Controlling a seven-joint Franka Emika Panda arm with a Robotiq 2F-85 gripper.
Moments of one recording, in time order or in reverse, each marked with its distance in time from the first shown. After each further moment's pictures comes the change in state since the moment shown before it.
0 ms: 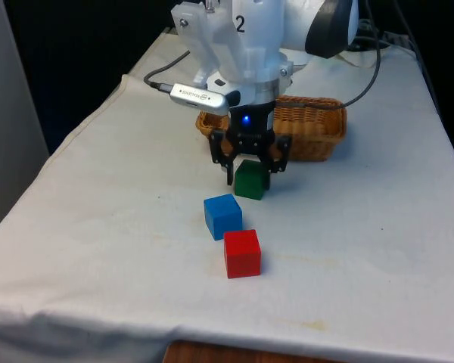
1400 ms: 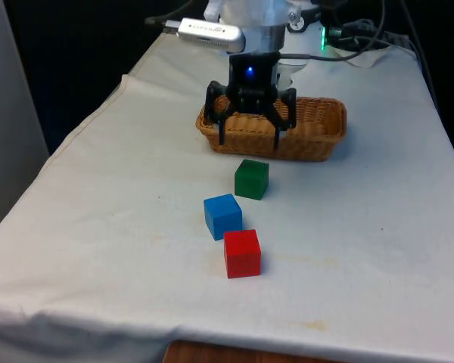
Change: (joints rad) arm 0.005 -0.182 -0.006 -0.079 -0.149 -0.031 0.039
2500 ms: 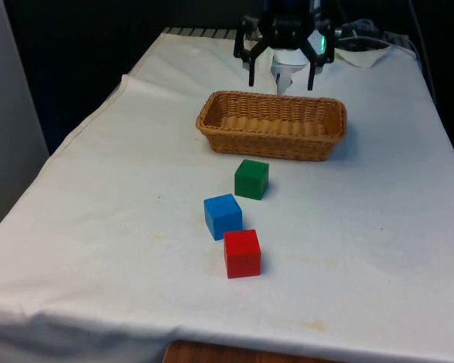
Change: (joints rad) arm 0.035 -0.240 0.040 -0.045 -0.171 -0.191 0.140
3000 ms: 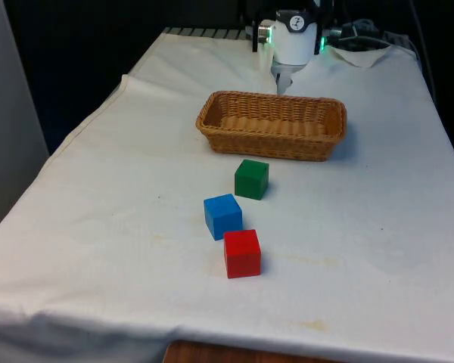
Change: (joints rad) arm 0.005 -0.070 0.002 0.081 -0.023 -0.176 0.008
